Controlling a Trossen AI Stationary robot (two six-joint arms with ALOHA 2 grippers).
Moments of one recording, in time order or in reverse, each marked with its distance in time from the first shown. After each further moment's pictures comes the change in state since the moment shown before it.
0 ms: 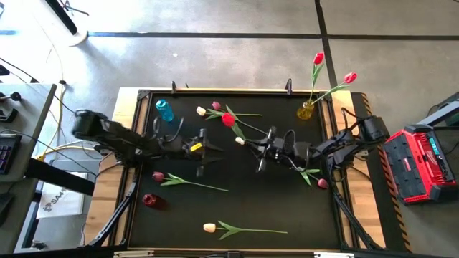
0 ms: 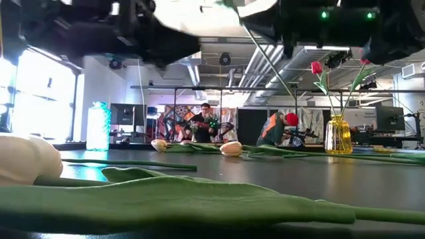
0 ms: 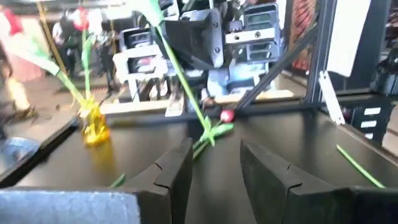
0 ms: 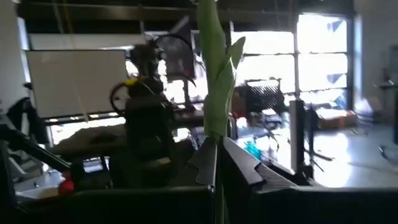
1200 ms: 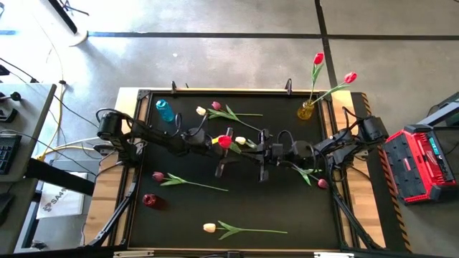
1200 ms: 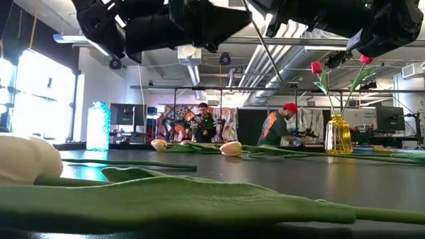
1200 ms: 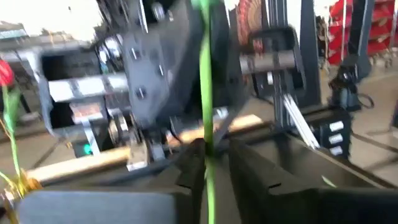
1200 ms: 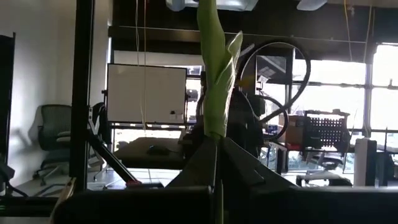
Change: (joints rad) left arm 0.069 0.250 0.354 -0.027 0.295 0.079; right arm 0.007 0.012 0.076 0.011 -0.276 -0.071
